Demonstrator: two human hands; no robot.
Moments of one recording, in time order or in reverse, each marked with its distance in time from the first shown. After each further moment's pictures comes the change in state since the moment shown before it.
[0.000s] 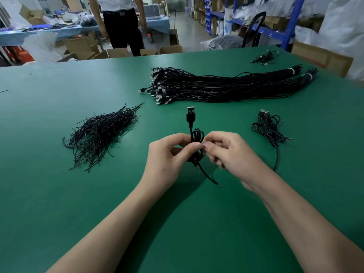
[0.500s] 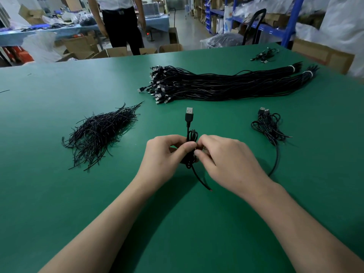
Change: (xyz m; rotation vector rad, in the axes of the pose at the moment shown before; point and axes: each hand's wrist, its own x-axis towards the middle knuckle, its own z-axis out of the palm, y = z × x) left_hand 0.005 0.003 -0.008 0.114 -0.066 -0.096; right_hand -0.013 -0.007 0.008 -1.025 0.123 -0.337
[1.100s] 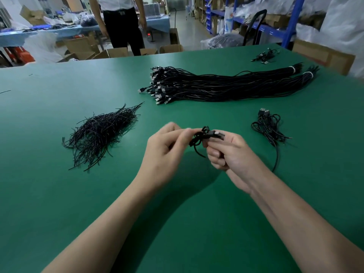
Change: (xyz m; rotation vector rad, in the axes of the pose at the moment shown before) left_hand 0.001 0.008 0.002 0.014 0.101 0.223; right_hand 0.007 0.007 0.003 1.481 -0.112 0.445
